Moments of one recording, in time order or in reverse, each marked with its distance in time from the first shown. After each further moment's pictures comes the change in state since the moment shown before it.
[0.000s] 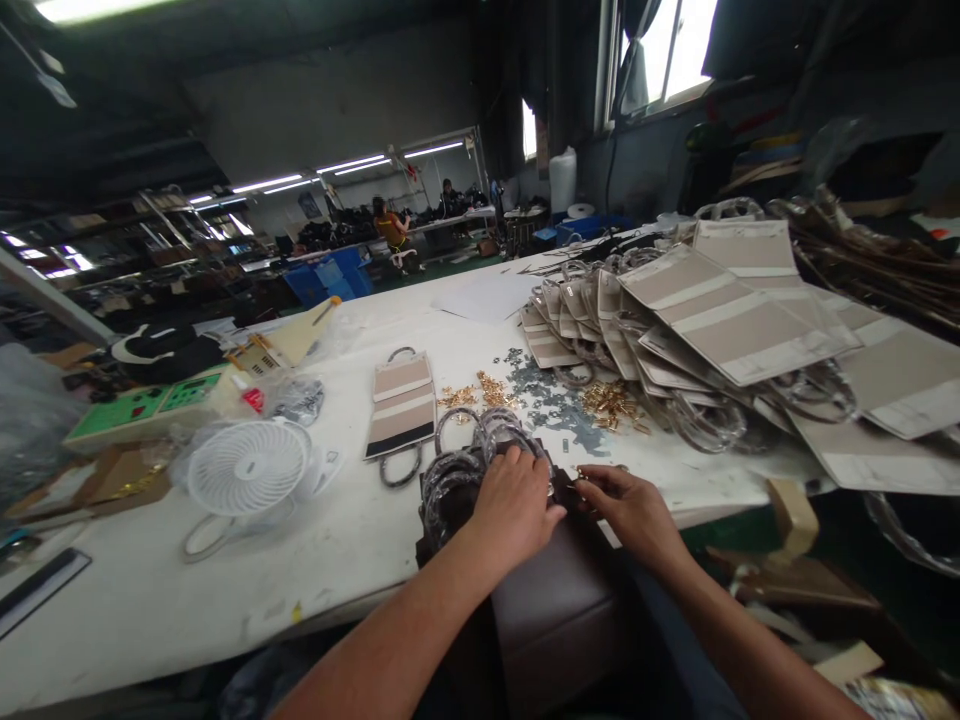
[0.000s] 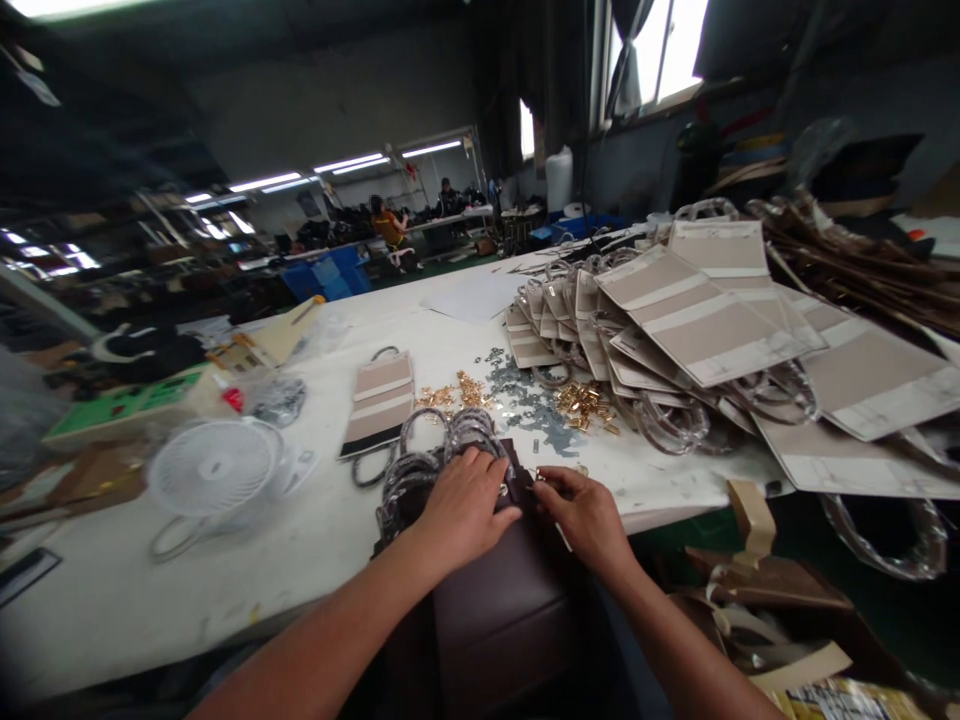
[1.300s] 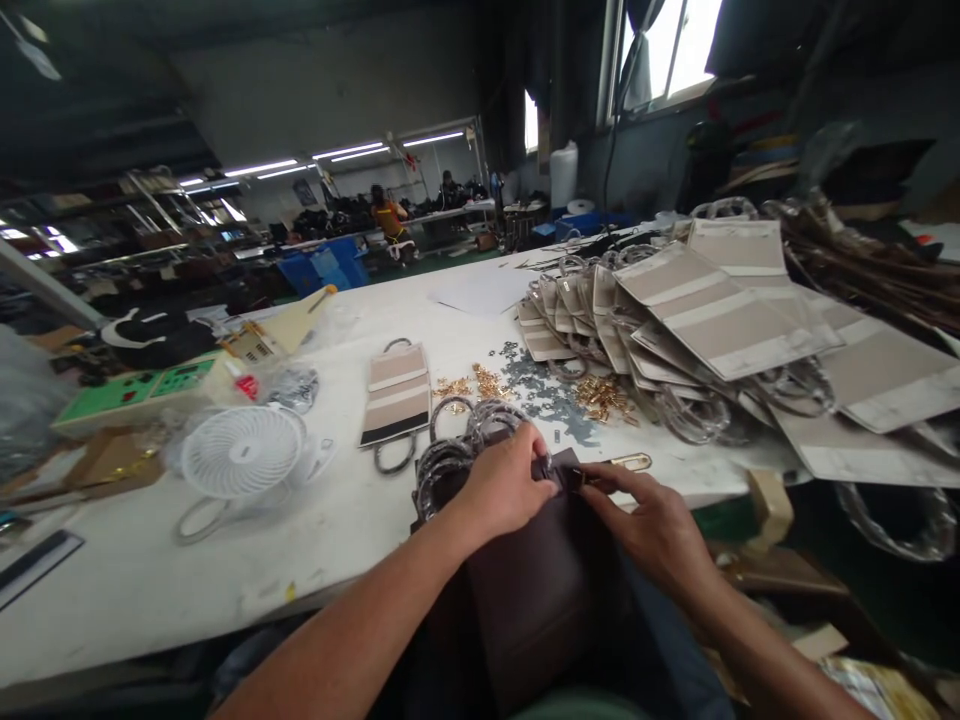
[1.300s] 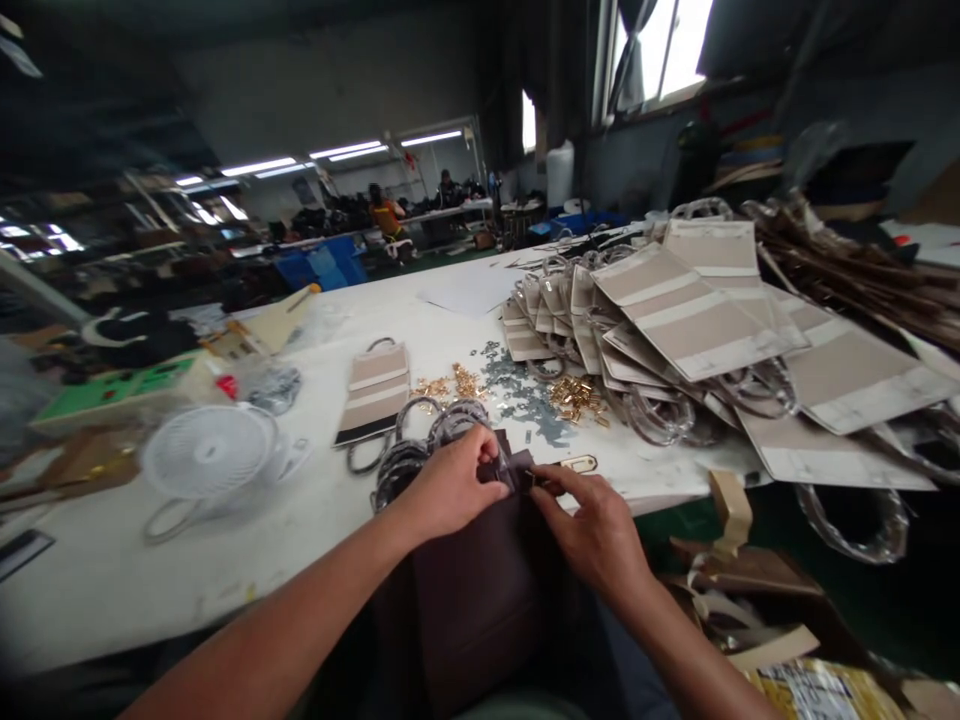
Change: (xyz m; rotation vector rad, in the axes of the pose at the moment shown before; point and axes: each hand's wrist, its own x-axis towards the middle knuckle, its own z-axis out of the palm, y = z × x) left_hand 0.007 0.004 -0.031 -0.568 -0.014 -0.222; right_hand -0.043 -0.041 -0.026 -0.402 0.076 -0.323
